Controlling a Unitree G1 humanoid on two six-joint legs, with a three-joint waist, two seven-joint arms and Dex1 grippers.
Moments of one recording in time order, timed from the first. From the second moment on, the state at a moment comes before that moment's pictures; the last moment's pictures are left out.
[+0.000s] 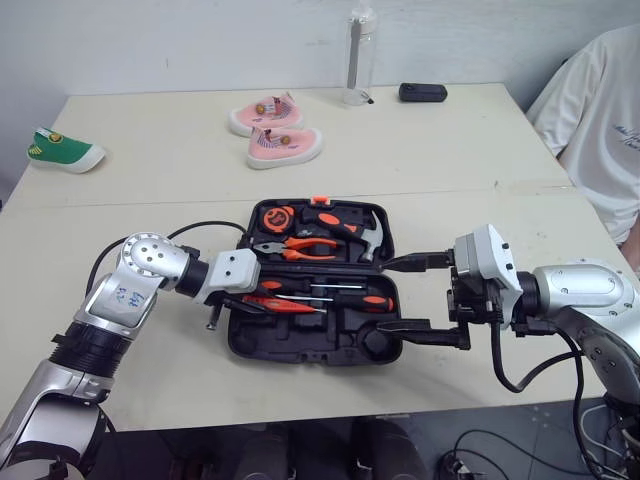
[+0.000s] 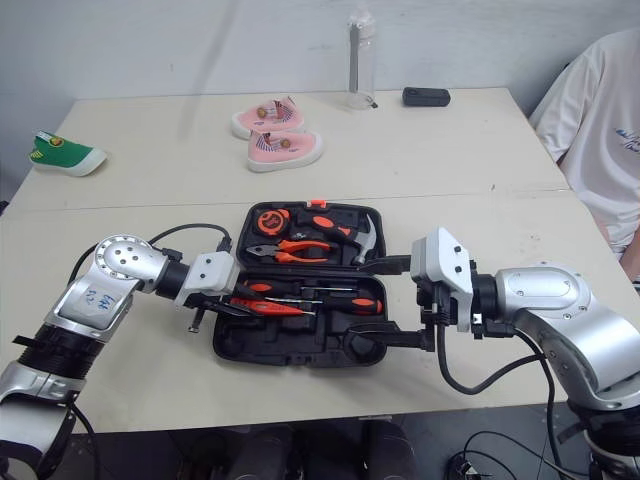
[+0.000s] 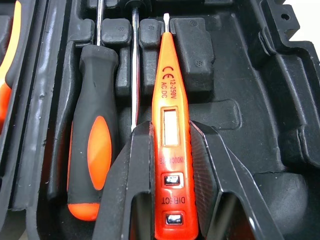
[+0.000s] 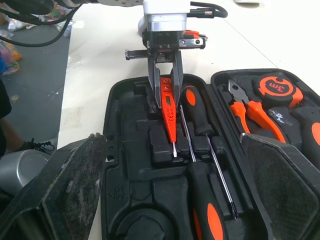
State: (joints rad) left arm -0.58 0.80 -0.25 0.09 -0.14 0.14 -1.33; right arm -0.32 -0.88 -0.04 -0.56 0.70 0.61 1.04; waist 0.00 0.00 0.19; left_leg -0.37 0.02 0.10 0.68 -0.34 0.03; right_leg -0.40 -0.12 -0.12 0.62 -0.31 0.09
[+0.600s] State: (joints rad) left arm -0.56 0.81 -0.13 0.04 -0.30 0.24 -1.42; right arm -0.30 -0.87 -0.04 -0.55 0.69 0.60 1.03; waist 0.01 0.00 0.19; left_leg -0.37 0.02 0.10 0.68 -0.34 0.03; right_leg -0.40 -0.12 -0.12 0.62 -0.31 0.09
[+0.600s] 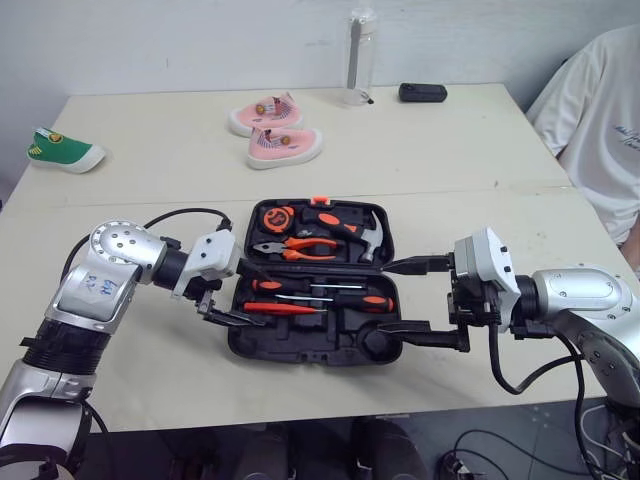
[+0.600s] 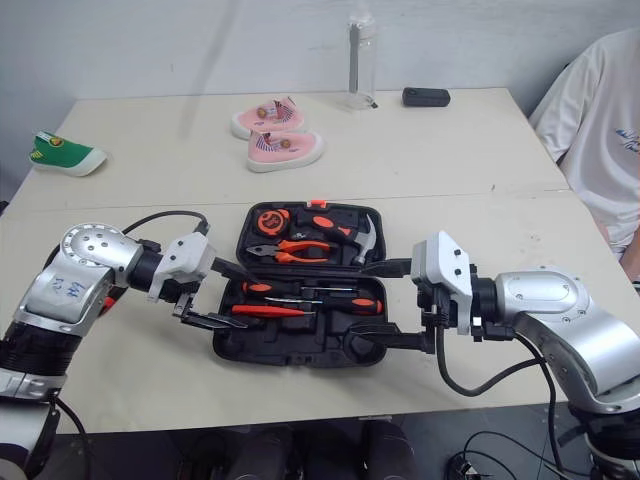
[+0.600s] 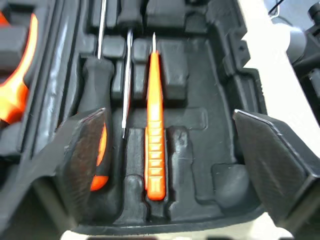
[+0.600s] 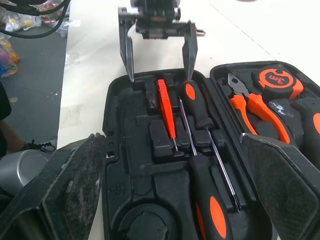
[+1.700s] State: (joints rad) left arm -0.47 0.61 -0.15 0.25 -0.22 -0.16 -1.30; right arm -0.32 -0.85 -0.04 -0.54 0.70 0.65 1.00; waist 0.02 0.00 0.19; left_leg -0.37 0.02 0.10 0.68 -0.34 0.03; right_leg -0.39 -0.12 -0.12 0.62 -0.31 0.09
